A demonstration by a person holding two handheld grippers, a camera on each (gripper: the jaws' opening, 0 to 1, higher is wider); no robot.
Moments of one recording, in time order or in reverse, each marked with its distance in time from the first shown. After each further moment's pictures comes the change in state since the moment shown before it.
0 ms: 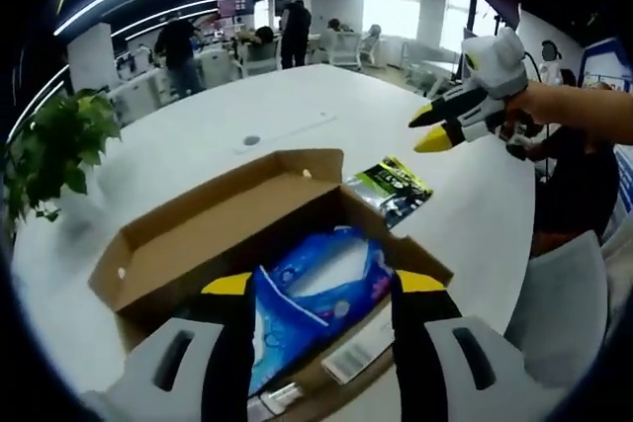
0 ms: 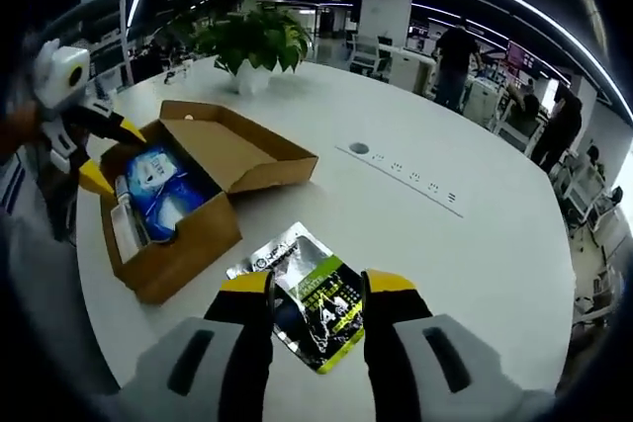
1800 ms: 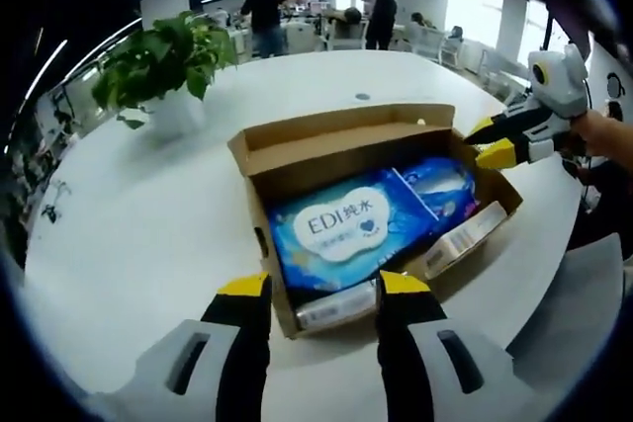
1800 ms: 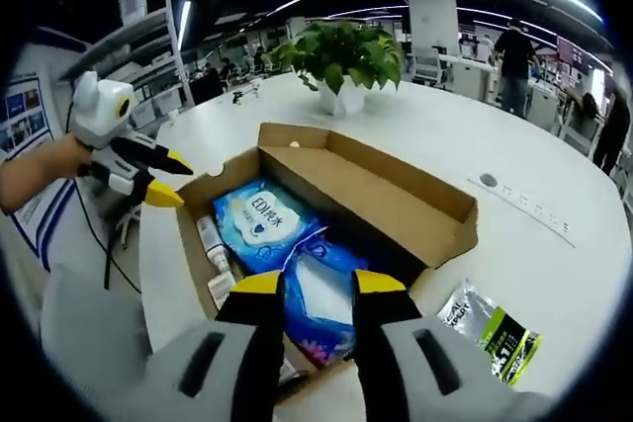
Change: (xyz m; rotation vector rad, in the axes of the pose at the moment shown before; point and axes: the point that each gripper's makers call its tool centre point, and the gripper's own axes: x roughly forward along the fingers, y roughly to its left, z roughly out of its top) left arm -0.091 0.104 -0.103 -0.219 0.062 0.297; right arm 0.055 0.172 0.050 0.028 -0.071 0.282
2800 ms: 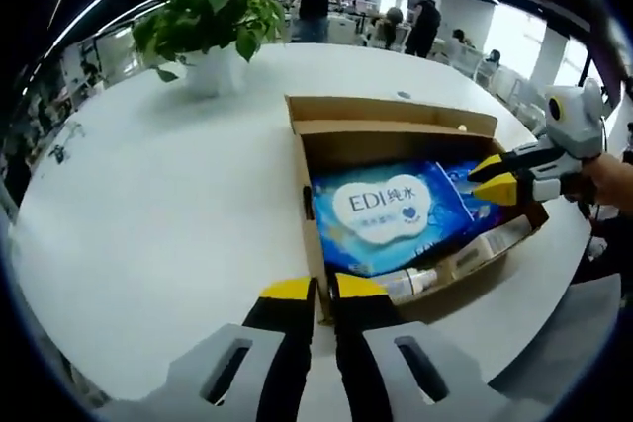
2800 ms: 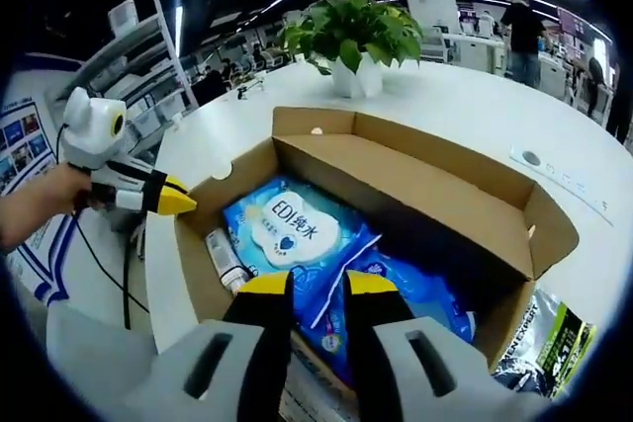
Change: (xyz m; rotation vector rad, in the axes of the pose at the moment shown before) left arm 0.007 0.020 -0.028 -0.182 0.018 0.032; right arm 0.066 0.038 -0.003 0.088 0.042 0.068
